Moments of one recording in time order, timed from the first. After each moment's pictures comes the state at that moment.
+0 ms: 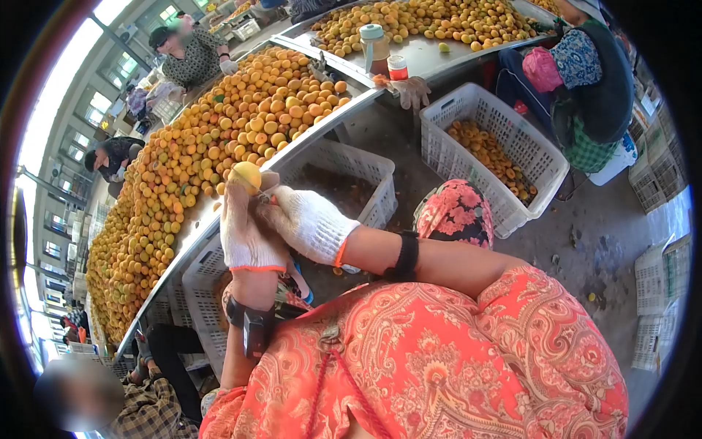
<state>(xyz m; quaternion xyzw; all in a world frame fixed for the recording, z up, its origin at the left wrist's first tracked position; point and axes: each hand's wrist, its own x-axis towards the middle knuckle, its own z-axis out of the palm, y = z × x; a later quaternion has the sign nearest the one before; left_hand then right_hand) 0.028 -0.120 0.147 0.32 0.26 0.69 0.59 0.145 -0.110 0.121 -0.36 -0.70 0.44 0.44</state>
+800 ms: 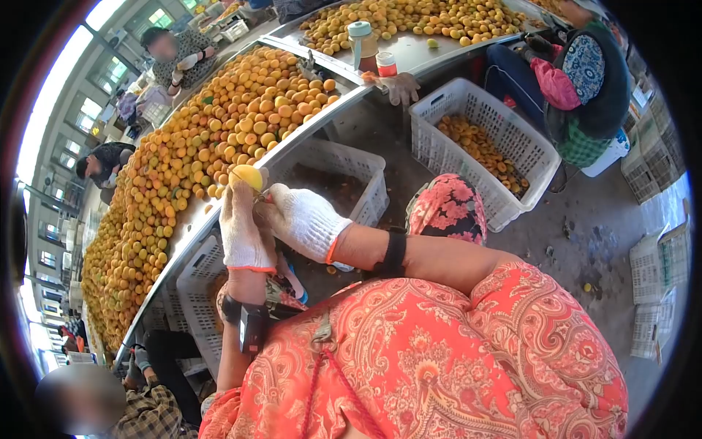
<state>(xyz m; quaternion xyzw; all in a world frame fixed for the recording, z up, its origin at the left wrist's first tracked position) 0.022 -0.105 0.125 0.39 0.39 0.66 0.51 0.143 -0.107 0.110 -0.42 -0.72 0.37 0.42</state>
